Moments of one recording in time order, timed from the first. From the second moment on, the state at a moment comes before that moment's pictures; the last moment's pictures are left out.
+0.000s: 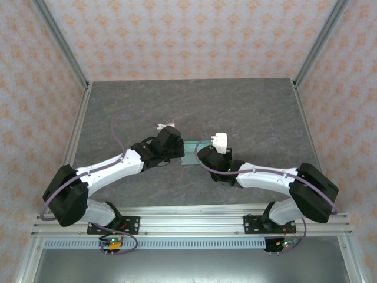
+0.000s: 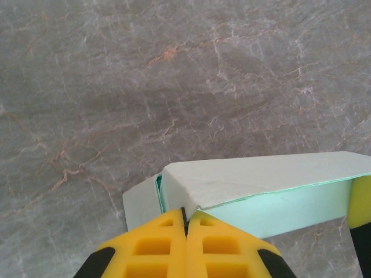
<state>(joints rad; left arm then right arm) -0.72 1.40 0.89 -0.30 -0.15 -0.80 0.96 1.40 0.69 -0.08 0.82 0.61</state>
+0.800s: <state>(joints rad) -0.81 1.41 0.81 -0.18 -0.37 -0.63 0.96 0.93 0.52 -0.10 0.55 0.15</state>
